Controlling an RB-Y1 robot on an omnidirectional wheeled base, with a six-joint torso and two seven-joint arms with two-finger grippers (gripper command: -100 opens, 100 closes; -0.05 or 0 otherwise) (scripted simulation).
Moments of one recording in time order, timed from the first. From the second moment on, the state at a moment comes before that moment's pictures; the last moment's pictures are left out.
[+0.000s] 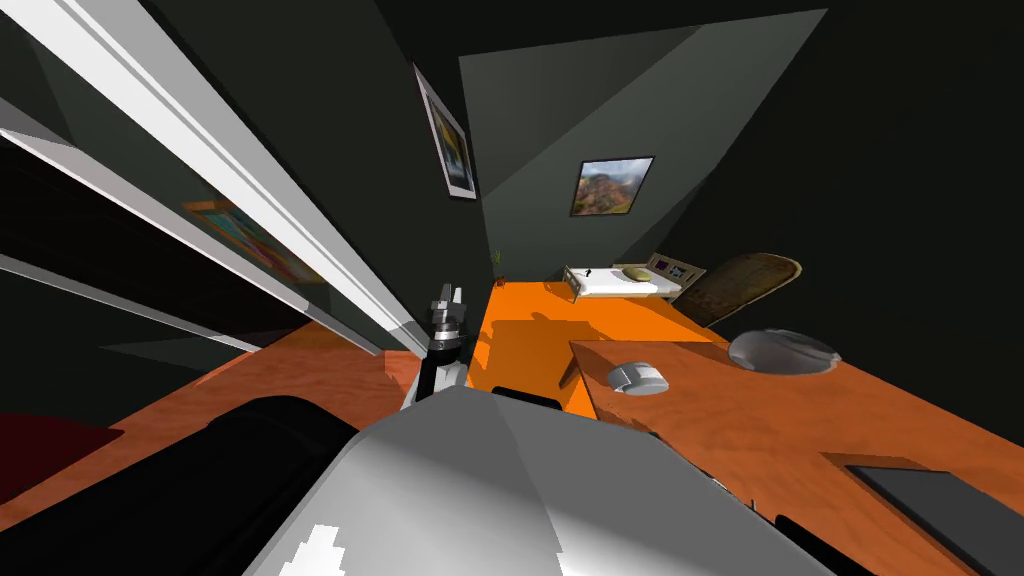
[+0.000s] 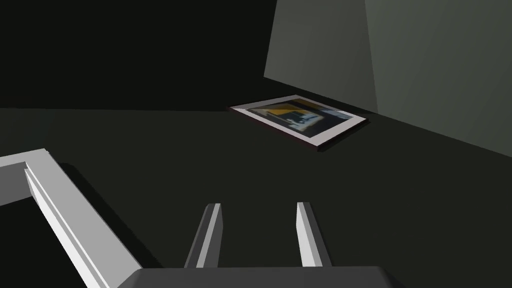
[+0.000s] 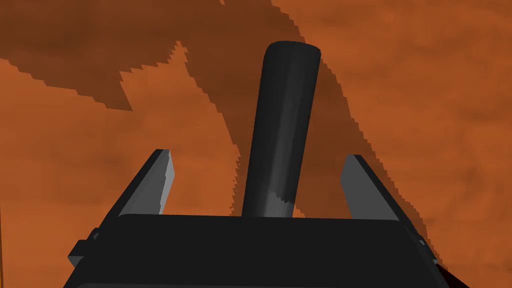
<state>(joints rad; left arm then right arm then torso) 0.52 0.02 -0.04 -2.22 0.11 -0.51 0.11 0.69 -0.80 0.07 -1.45 -1.15 0.37 -0.74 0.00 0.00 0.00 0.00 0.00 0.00</state>
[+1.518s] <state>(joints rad) 0.52 0.02 -0.04 -2.22 0.11 -0.51 0.11 0.68 -0.81 0.10 -1.30 -1.28 0.49 -0.82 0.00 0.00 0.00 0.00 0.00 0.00</state>
